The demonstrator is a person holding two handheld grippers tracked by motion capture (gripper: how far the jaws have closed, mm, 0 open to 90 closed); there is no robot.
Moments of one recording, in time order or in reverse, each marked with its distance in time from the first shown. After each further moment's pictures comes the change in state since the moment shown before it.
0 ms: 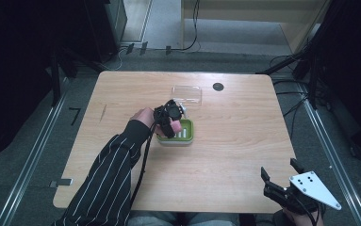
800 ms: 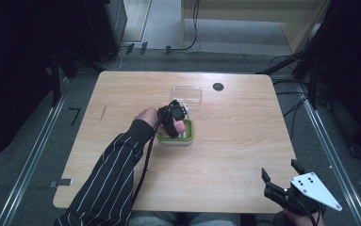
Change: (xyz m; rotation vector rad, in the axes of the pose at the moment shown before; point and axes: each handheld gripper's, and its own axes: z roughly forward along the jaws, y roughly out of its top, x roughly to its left) left arm 0.002 0.009 0.013 -0.019 -0.021 0.026; right arm -0.001 -0.001 -0.002 0.009 -0.002 -0.009
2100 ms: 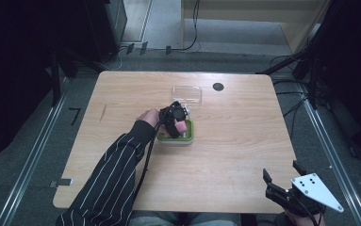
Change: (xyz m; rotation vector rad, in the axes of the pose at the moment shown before) left arm 0.004 0.001 0.016 -0.020 -0.001 0.018; right arm -0.001 -0.001 -0.002 0.006 -0.014 0.007
